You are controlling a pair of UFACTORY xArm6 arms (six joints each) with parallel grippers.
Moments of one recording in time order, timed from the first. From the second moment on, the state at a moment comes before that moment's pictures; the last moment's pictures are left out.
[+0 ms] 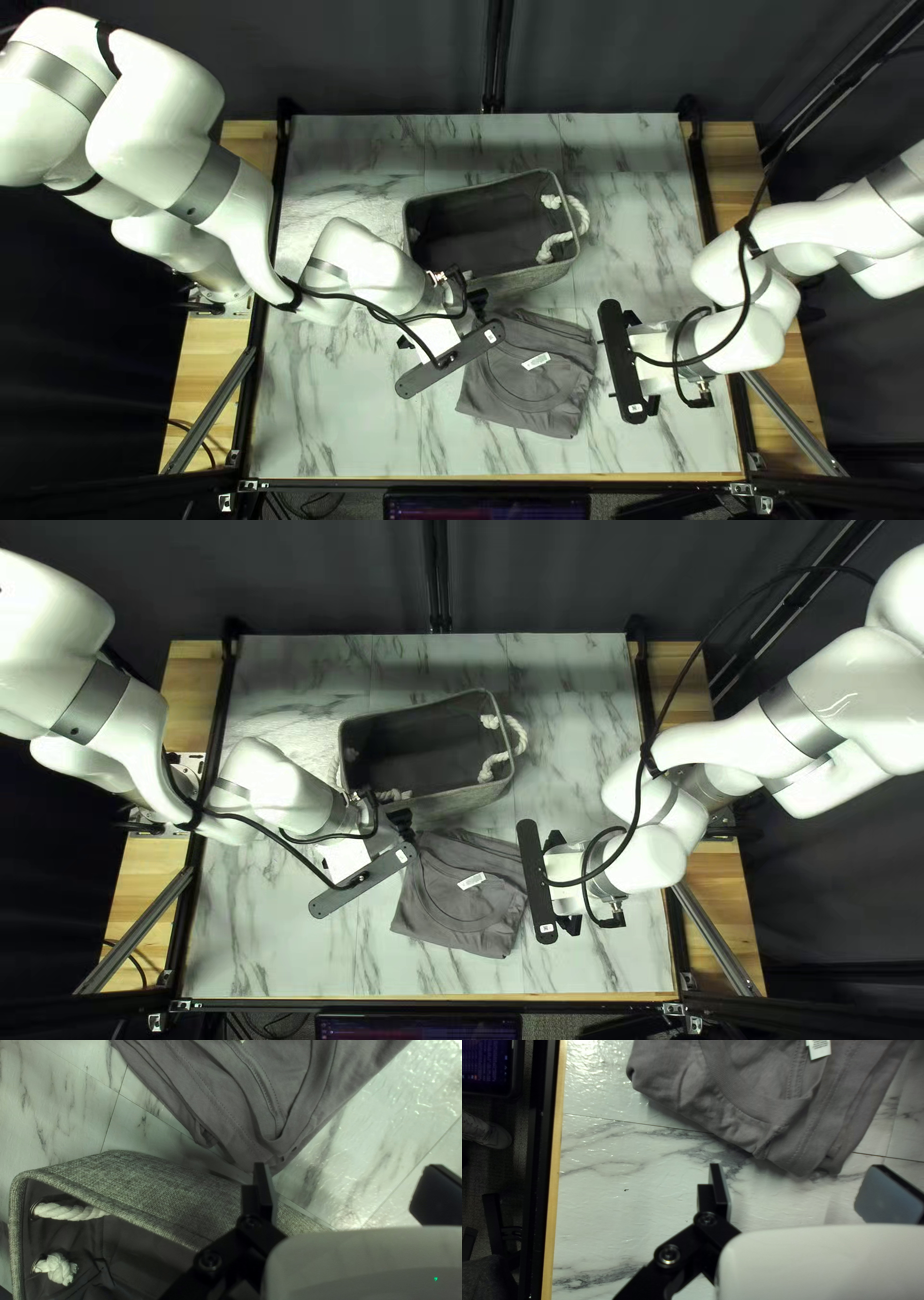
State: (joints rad) left arm -0.29 -0.04 -0.68 0.12 0.35 0.67; right arm 0.57 -0.26 -0.38 -0.56 0.37 0.89
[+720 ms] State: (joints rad) left arm -0.21 0.07 -0.80 -0.06 0.39 0.98; right arm 0.54 -0.23 -0.39 -0.61 0.36 0.87
